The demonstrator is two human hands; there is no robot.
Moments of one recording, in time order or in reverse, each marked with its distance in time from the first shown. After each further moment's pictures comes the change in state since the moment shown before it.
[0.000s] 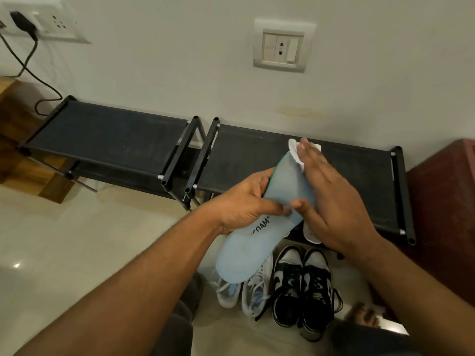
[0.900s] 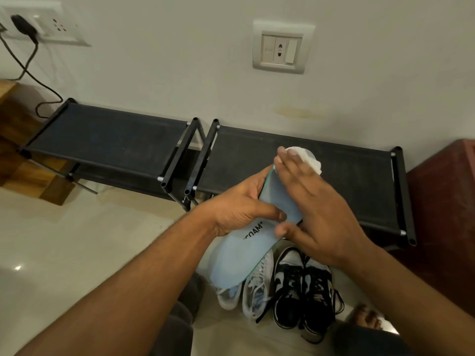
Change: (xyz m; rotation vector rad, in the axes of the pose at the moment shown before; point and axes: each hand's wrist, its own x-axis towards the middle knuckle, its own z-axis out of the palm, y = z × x) left_hand -0.003 0.002 0.001 0.011 -0.035 -0.005; right_hand -0.005 -0.005 0.006 0.019 -0.038 -0.157
